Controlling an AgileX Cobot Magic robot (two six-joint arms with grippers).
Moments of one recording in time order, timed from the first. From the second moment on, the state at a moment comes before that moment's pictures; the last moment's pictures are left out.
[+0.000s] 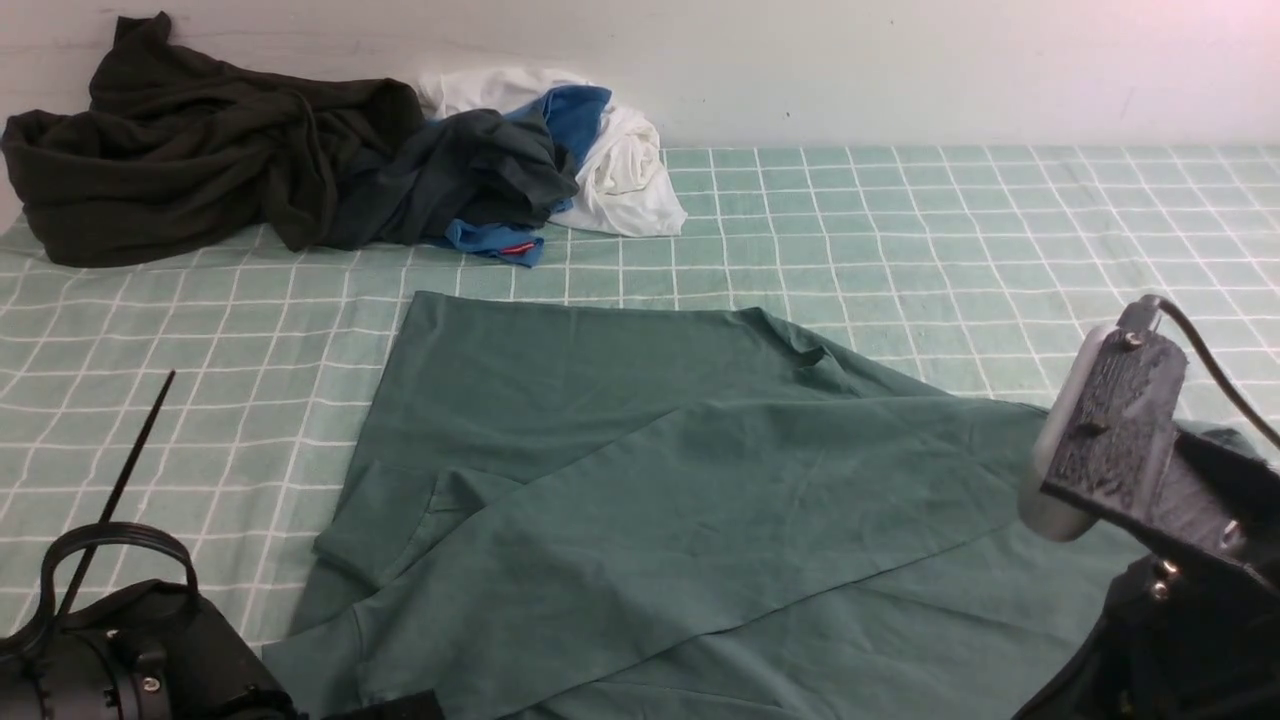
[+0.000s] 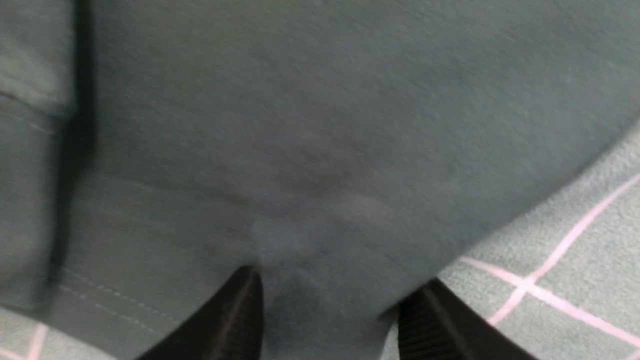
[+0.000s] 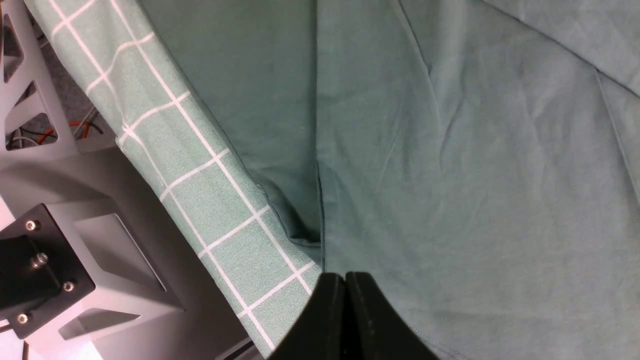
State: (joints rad) right arm 0.72 1.07 -0.96 0.20 1.25 -0.23; left arm -0.68 1.40 -0.51 0.09 0.76 0.28
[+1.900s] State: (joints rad) right arm 0.72 1.33 -0.46 -0.11 0.70 -0.65; left arm -0.68 1.32 -0.59 0.13 0.95 0.12
